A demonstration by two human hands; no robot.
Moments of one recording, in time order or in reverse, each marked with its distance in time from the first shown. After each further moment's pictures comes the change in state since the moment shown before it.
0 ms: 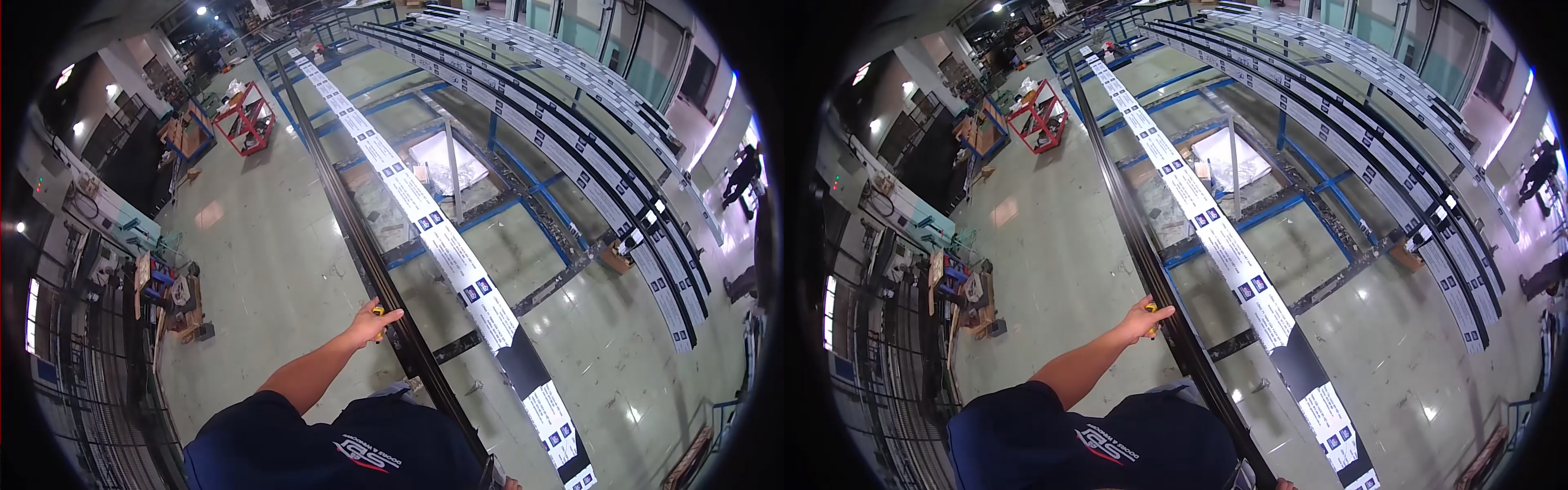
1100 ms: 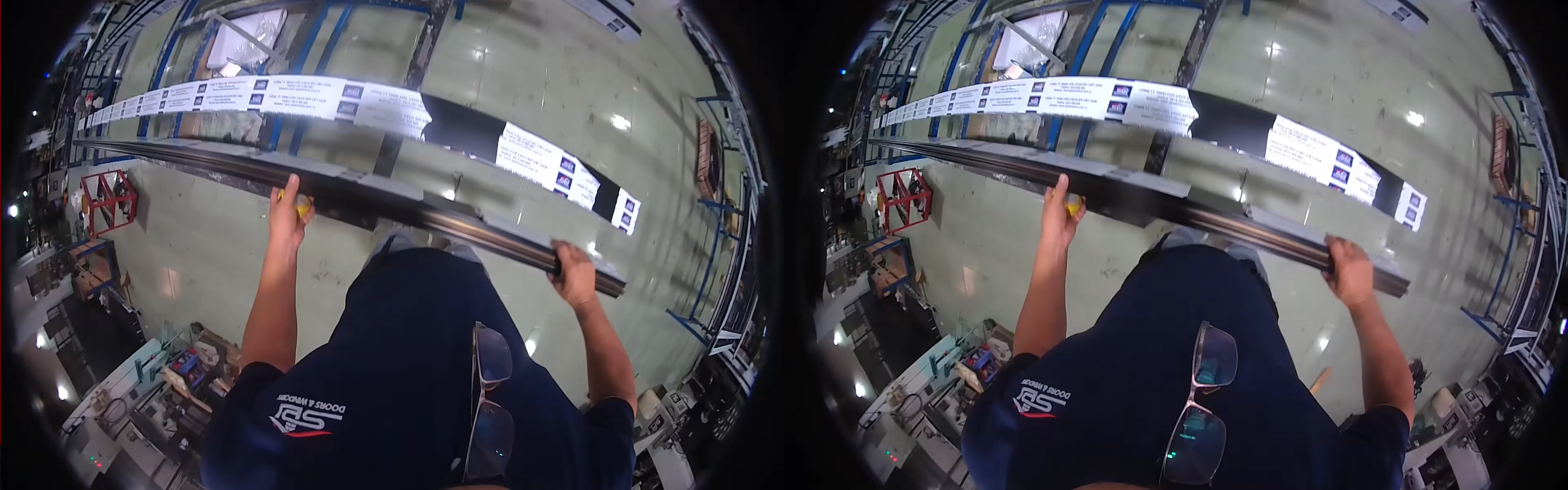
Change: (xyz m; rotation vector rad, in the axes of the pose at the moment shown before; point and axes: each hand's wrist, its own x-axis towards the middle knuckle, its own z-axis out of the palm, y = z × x) left_hand 0.013 0.020 0.009 -0.203 -0.231 0.010; right_hand -0.009 -0.013 -0.013 -0.089 0.377 -0.141
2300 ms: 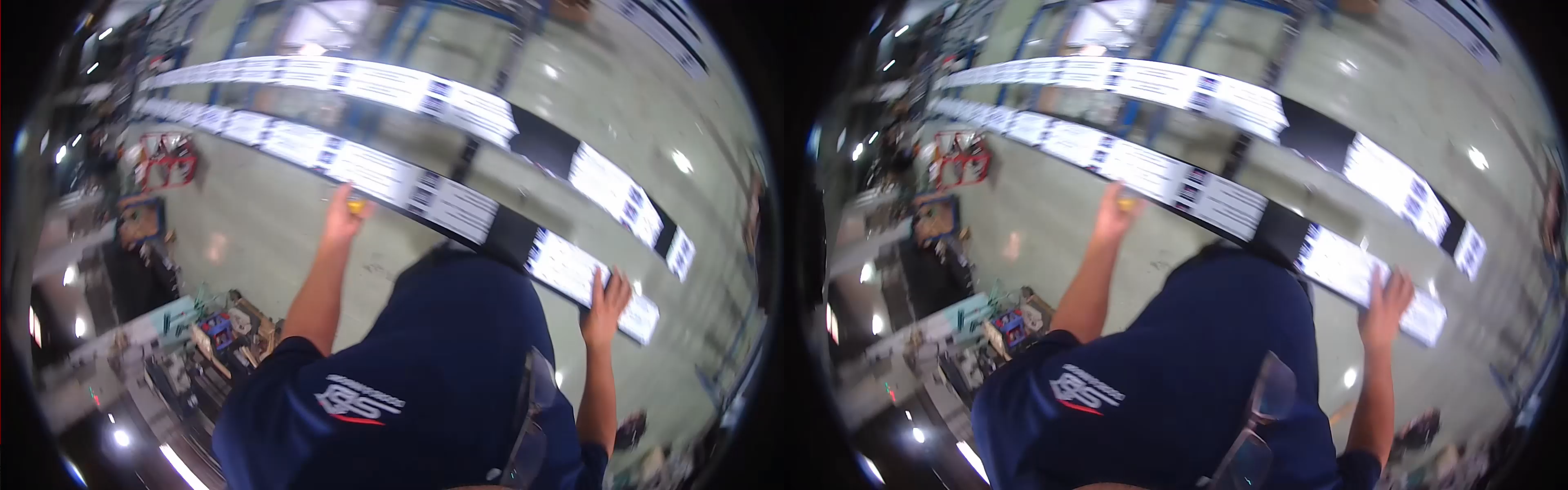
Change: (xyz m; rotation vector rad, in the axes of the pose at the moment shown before) left_hand 0.056 -0.057 -0.100 -0.327 -0.020 -0.131; right_hand -0.019 -0.032 0.067 -0.282 0.210 0.121
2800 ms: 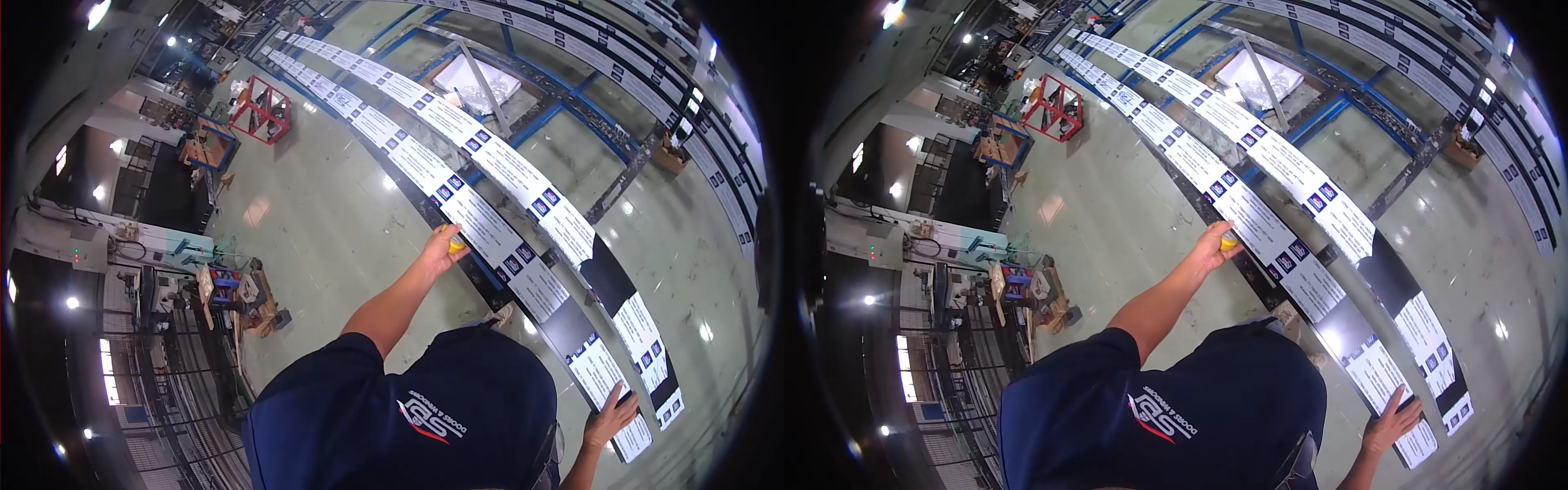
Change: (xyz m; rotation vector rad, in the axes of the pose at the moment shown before) left_hand -0.001 0.003 0.066 -0.062 0.025 0.085; right_hand 0.031 0.036 0.034 -0.205 0.173 -0.014
